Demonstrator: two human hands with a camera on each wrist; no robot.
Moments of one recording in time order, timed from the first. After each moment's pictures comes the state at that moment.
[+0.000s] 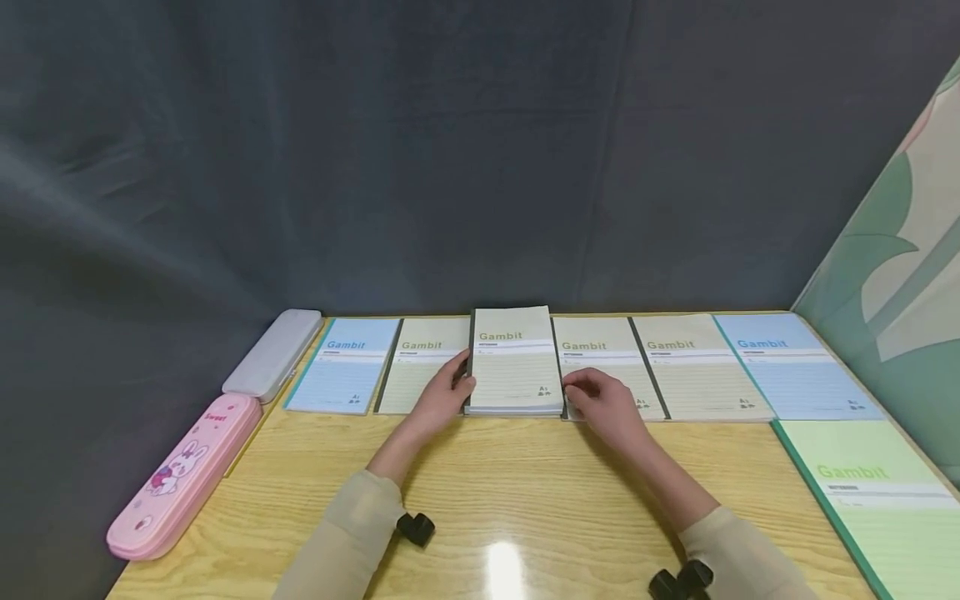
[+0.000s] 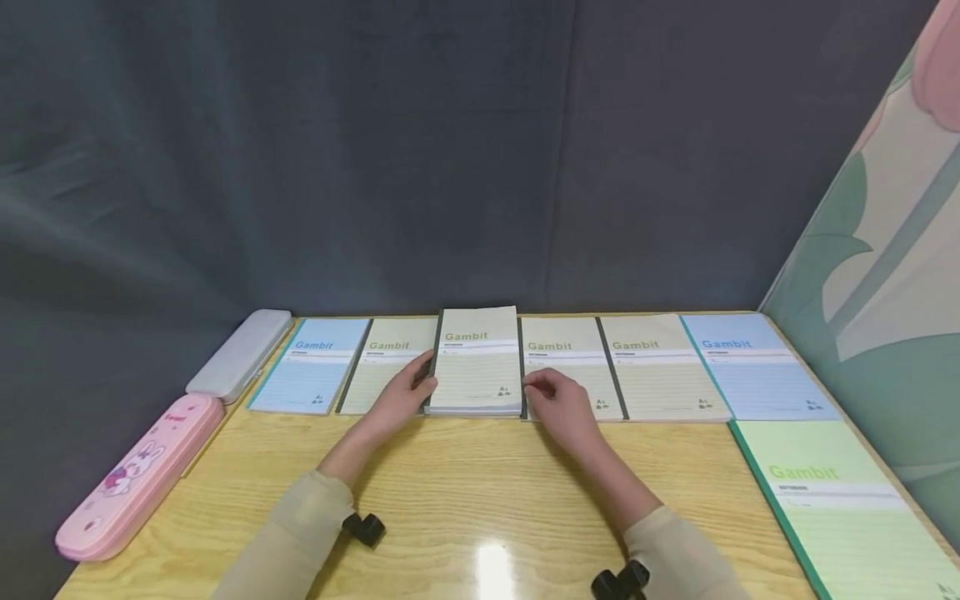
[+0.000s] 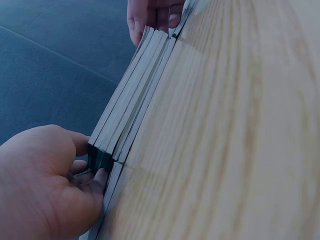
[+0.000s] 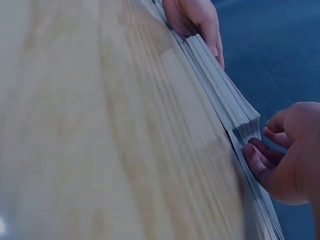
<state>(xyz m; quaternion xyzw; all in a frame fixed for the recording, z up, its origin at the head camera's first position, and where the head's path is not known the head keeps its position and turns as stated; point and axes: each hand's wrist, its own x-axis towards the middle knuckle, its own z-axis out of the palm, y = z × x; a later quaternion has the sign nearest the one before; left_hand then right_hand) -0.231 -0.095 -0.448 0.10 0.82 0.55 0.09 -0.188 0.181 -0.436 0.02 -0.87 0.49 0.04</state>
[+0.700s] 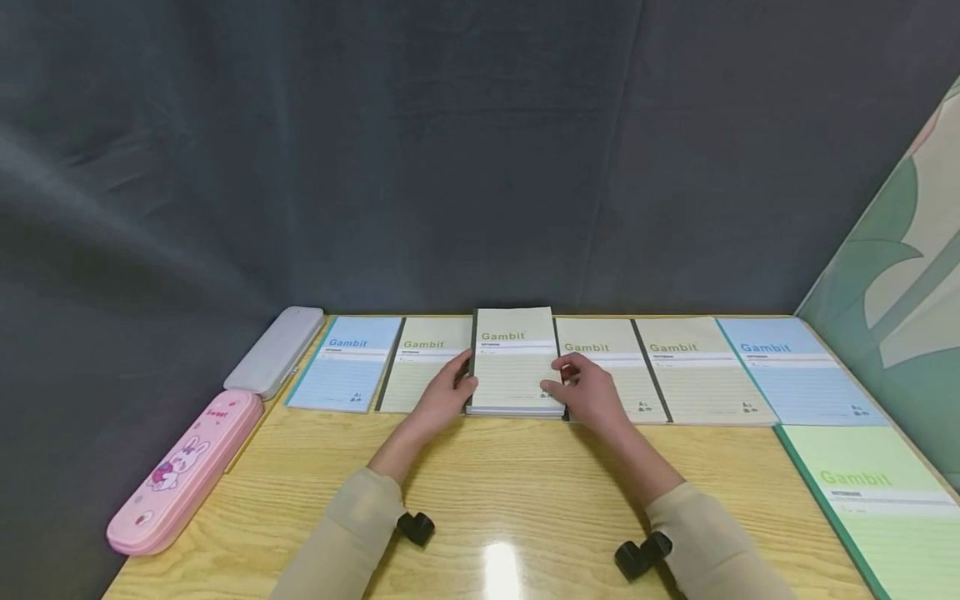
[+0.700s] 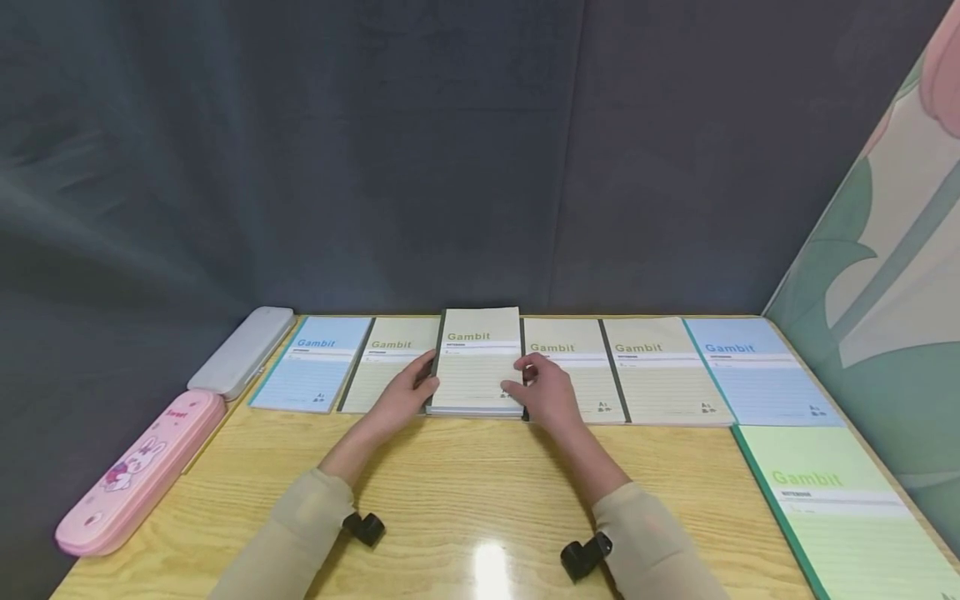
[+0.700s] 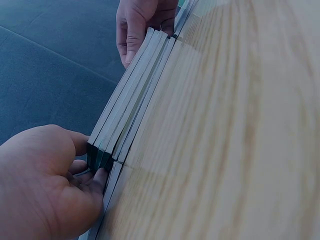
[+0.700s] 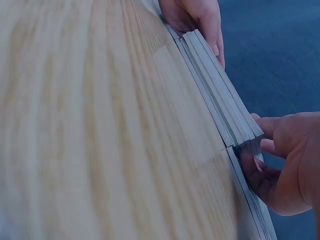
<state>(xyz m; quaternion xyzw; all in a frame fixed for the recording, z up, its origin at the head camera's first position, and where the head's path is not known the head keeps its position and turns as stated) -0.235 -0.096 -0.453 0.10 0.81 0.57 0.10 -0.216 0.163 -0.436 0.03 -0.89 0.46 0.02</state>
